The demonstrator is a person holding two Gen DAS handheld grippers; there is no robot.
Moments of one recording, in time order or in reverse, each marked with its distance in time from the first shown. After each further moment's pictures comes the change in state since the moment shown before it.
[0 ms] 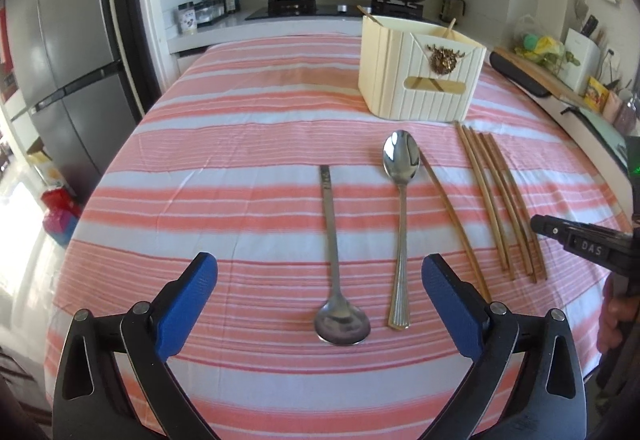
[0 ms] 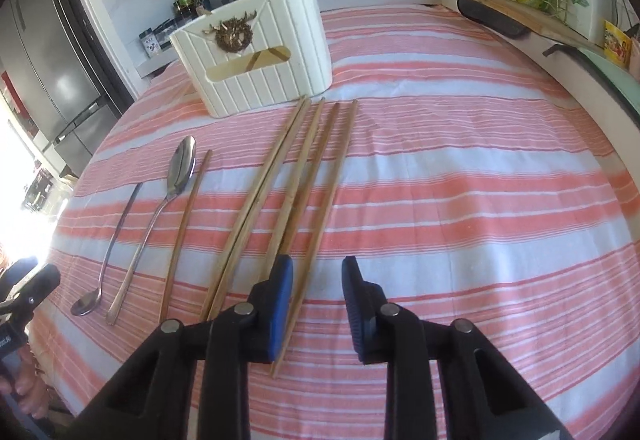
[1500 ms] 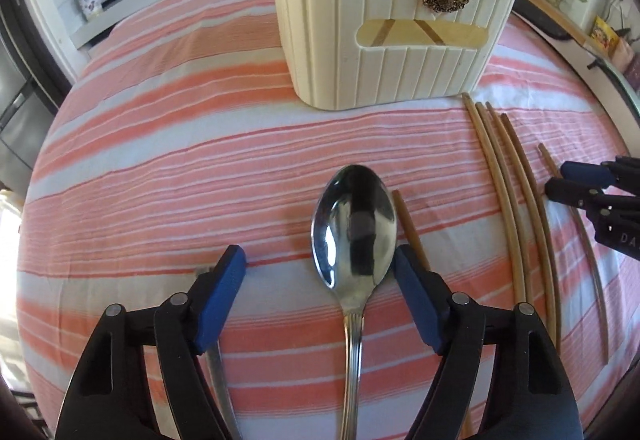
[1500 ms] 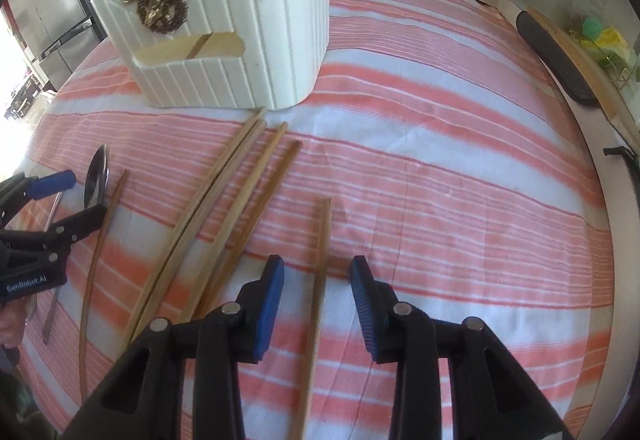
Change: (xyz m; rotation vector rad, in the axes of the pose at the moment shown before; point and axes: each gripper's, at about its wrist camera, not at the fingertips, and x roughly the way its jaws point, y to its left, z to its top) left arm 0.146 -0.071 0.086 0.162 0.266 -0.066; right arm 0.073 -0.023 0.109 -0.237 0.212 -0.086
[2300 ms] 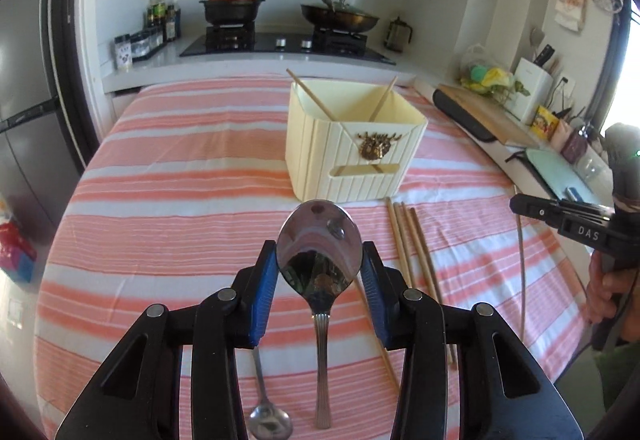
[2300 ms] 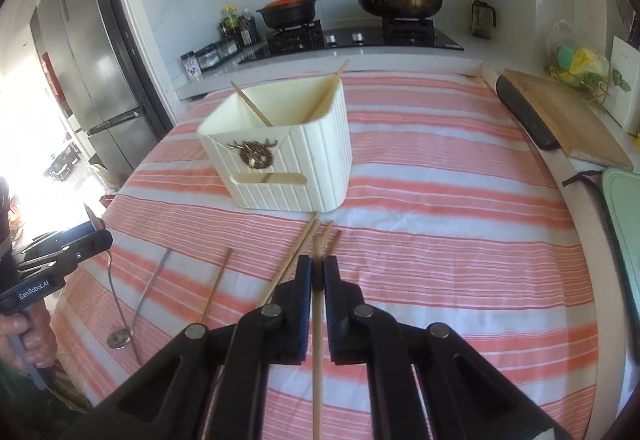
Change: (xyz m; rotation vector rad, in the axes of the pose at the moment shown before) left arm -0.157 0.038 -0.039 -0.097 -0.351 -0.155; right arm -0.131 -0.001 -0.028 0.062 -0.342 0.159
